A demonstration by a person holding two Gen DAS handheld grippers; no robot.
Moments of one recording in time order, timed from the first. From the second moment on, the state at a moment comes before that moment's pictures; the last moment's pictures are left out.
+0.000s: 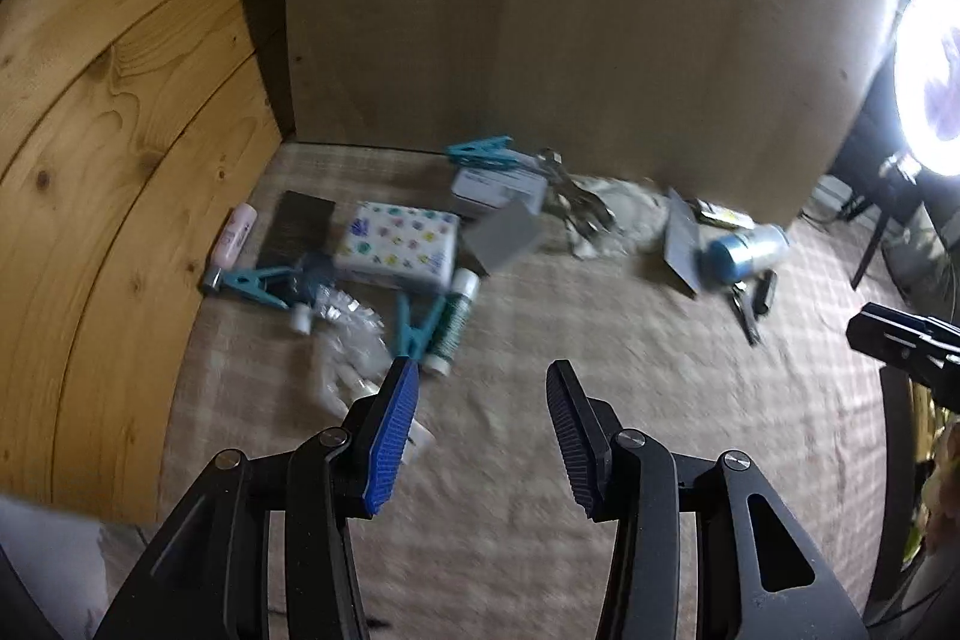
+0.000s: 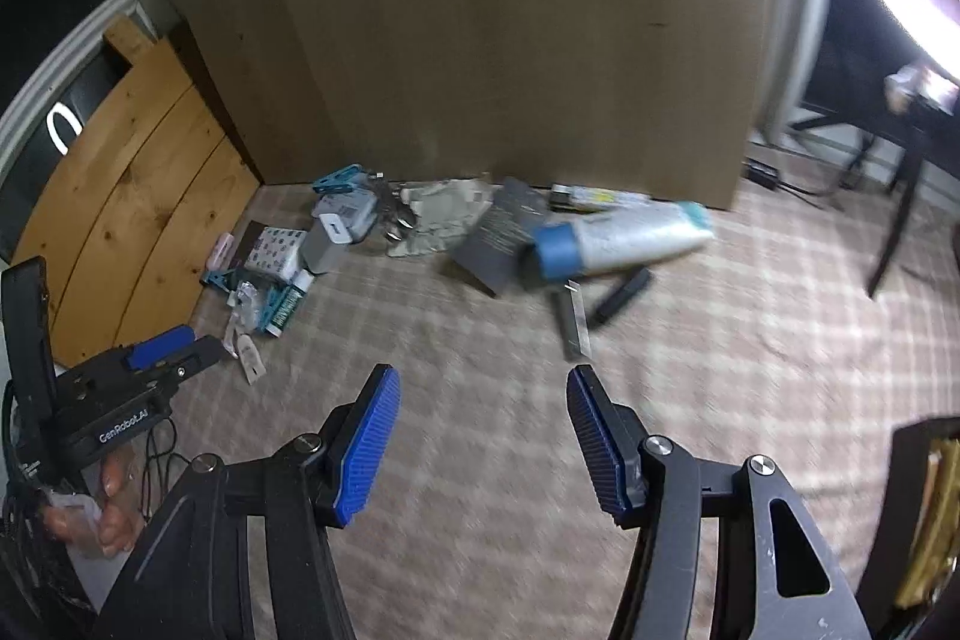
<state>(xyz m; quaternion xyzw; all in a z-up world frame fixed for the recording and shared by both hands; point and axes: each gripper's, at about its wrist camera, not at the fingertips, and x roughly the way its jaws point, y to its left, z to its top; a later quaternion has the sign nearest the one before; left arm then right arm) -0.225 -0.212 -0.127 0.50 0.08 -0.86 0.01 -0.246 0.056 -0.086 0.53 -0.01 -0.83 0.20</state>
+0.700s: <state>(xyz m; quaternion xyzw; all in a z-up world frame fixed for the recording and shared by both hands) -0.354 -0.300 -0.198 0.53 0.14 -0.83 0.04 -0.369 -0.093 -0.169 0.60 -0.07 -0.76 0.23</state>
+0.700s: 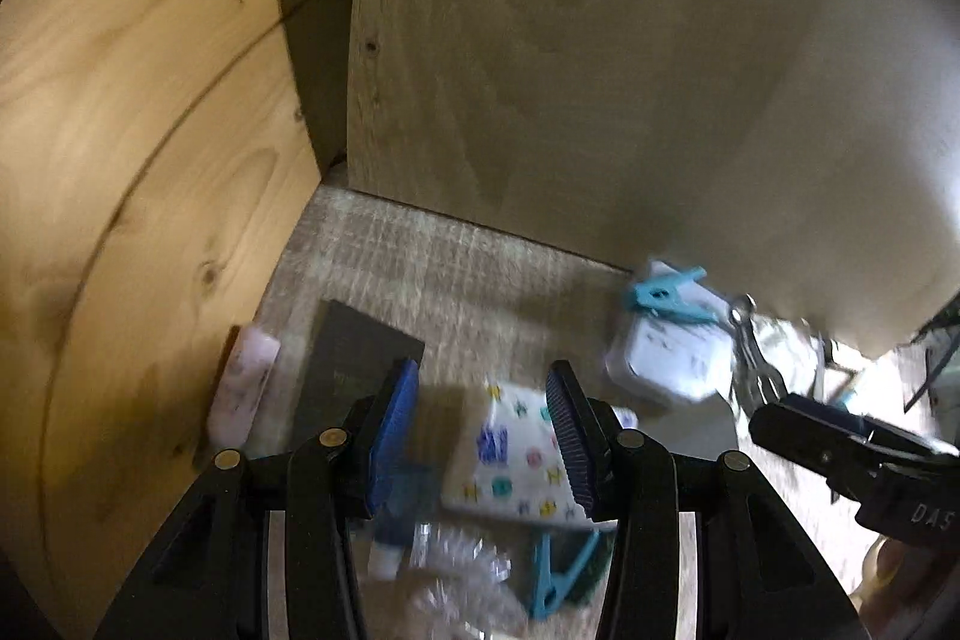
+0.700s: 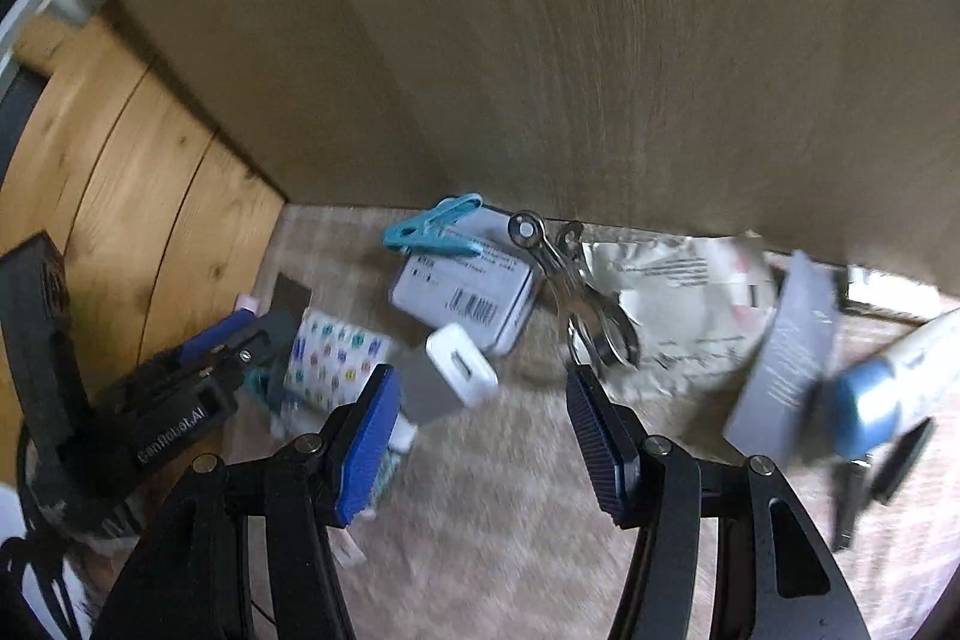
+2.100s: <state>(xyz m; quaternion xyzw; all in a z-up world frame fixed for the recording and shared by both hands) -0.124 -0.200 -0.183 0.51 0.20 -0.84 0.01 -0.202 -0.002 -0.185 0.64 -0.02 -0.72 0.27</state>
